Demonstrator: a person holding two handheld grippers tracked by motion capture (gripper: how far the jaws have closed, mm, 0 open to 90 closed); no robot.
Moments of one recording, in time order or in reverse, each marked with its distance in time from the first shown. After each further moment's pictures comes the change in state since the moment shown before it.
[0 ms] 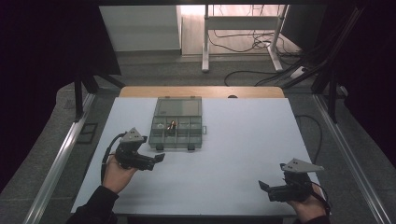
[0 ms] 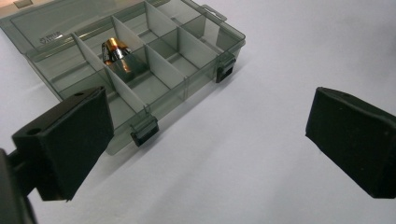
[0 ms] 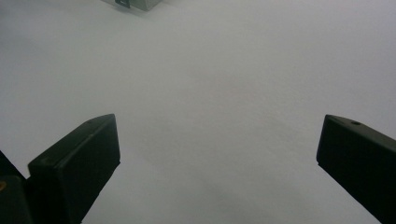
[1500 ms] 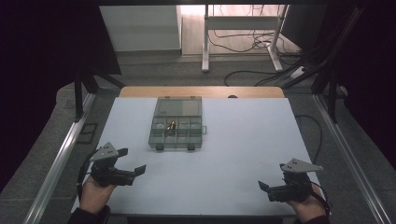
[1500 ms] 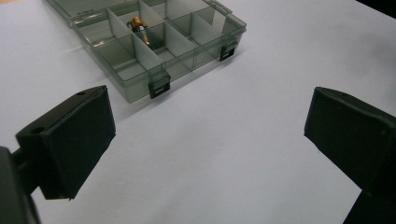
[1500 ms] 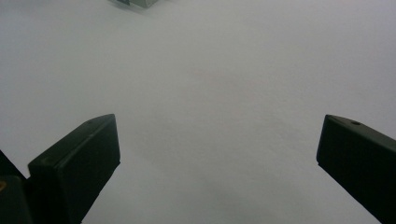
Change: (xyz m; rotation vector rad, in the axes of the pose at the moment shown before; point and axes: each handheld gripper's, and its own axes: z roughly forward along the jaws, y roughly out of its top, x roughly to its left) left arm -0.004 -0.046 -0.053 -0.072 0.033 -0.080; right arm 0.000 0.000 0.001 0.008 0.000 0.000
